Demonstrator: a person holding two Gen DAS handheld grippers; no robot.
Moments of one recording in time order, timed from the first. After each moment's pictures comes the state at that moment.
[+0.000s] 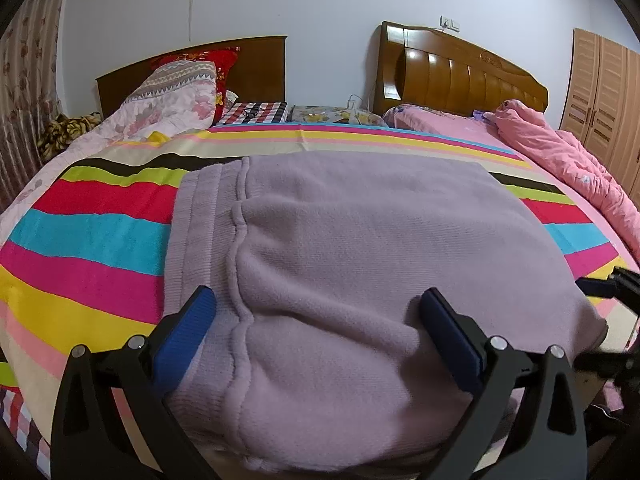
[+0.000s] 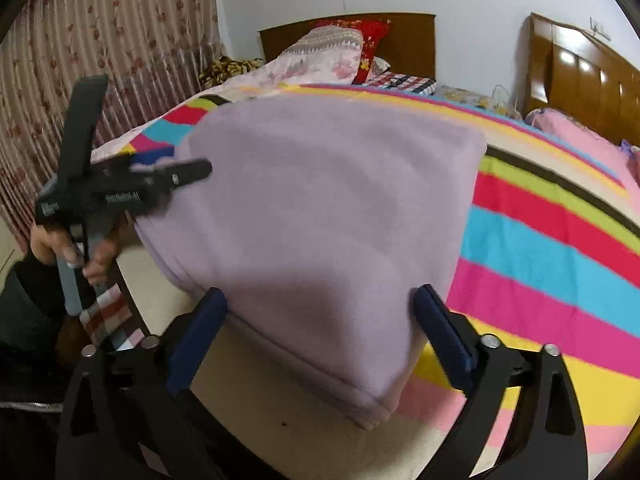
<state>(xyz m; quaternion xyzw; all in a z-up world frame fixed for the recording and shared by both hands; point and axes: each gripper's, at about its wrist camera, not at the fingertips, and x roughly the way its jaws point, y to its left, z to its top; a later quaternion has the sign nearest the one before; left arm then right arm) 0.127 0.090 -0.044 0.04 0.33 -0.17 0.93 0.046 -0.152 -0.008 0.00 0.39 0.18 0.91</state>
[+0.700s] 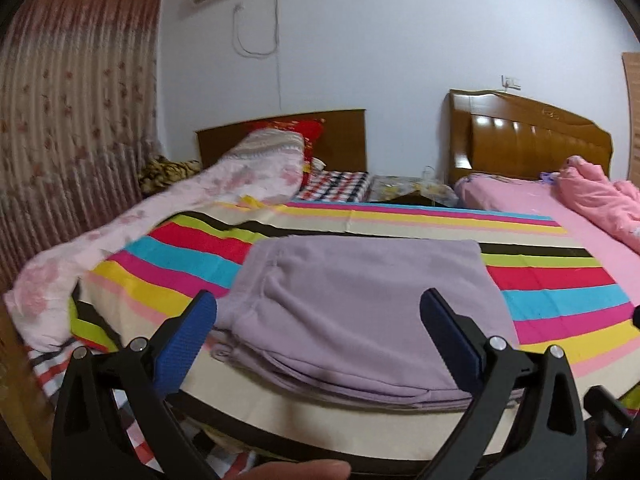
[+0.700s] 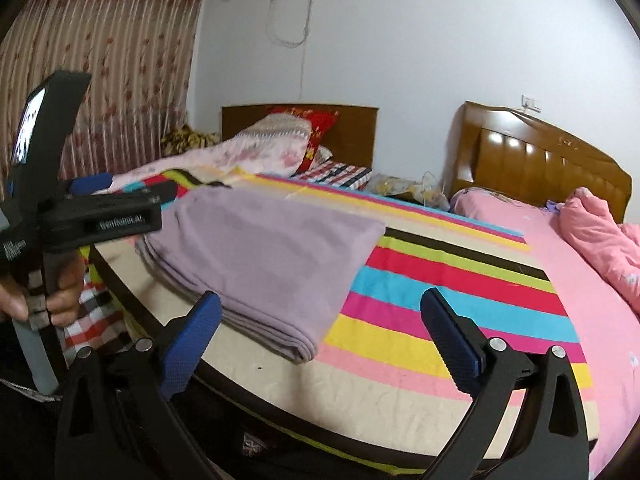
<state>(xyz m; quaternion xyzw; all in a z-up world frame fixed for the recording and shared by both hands) -0.016 0.008 0.041 0.04 0.20 0.02 0.98 -0.071 -0.180 0.060 -0.04 0.22 0.06 0.97</state>
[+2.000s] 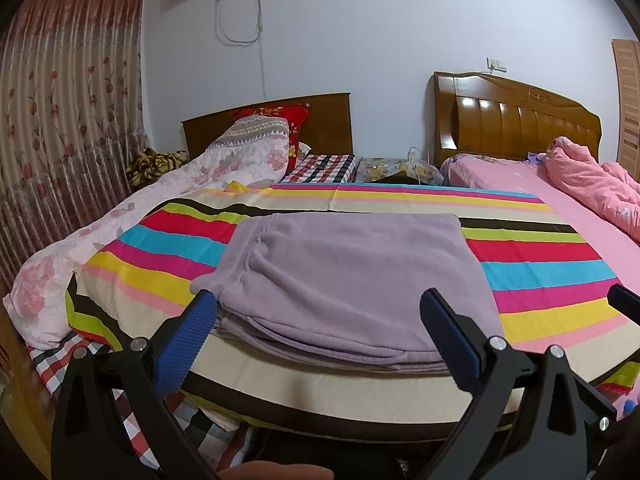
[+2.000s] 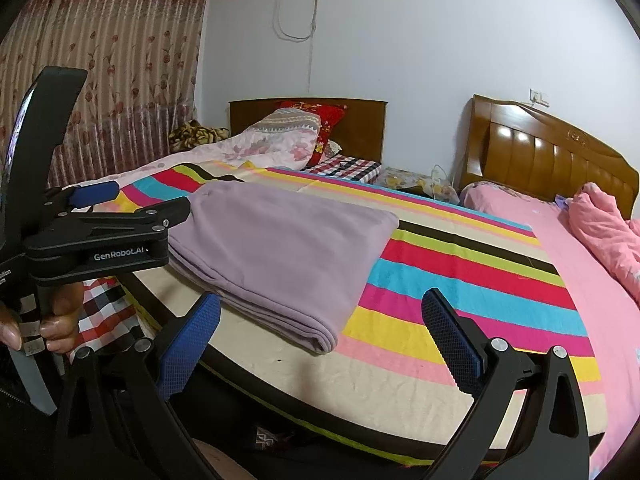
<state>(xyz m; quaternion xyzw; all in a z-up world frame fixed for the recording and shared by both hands) -0.033 0.002 0.034 0.05 0.24 -0.01 0.97 -0.073 -0.170 0.060 -0.04 0.24 0.08 0.97</state>
